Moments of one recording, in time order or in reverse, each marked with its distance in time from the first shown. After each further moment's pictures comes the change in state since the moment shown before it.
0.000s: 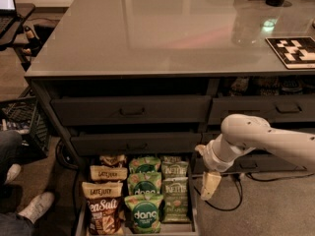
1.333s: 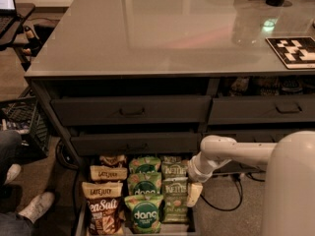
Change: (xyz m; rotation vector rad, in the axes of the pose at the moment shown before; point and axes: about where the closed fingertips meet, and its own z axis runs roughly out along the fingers) arm 0.025 -0.027 0.155 -0.073 -0.031 -0.051
